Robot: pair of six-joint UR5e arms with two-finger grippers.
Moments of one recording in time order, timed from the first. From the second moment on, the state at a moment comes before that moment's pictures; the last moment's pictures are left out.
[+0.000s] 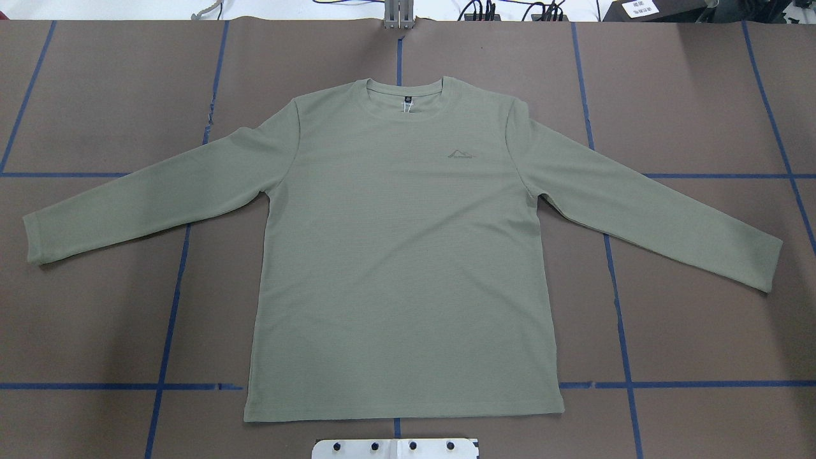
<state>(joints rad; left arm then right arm) -1.63 -1.49 -1.68 -1.72 -2.25 0.36 1.57 -1.77 1.80 -1.59 2.26 -0.04</state>
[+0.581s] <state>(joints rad) -1.62 -1.48 -1.69 -1.86 -2.25 0.36 1.57 -1.76 1.85 -1.56 2.38 -0.04</state>
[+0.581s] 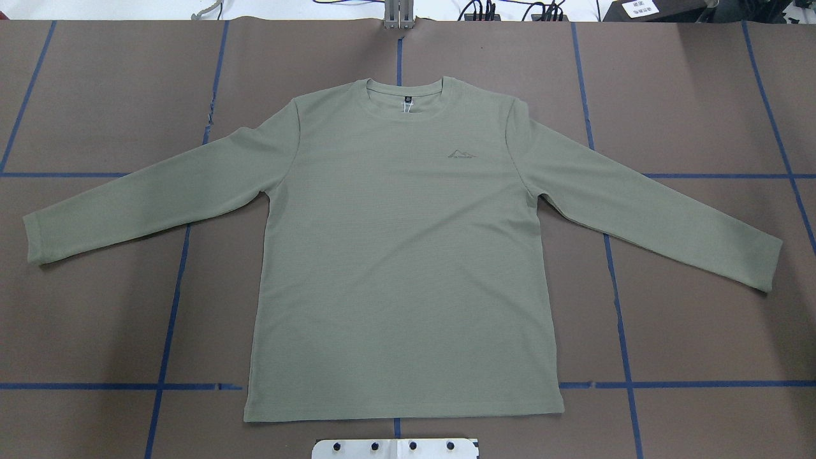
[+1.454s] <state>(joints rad) -1.62 -1.51 -1.67 -2.32 -2.26 0.23 1.52 -1.71 1.79 -1.17 2.40 0.09</state>
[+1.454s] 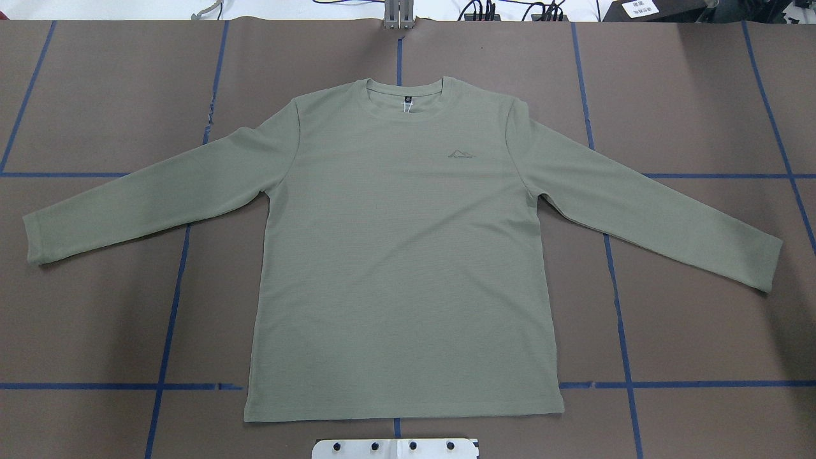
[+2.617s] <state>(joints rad) -1.62 -1.51 -1.67 -2.32 -2.26 0.22 1.07 -1.77 1.44 -0.40 2.09 0.87</state>
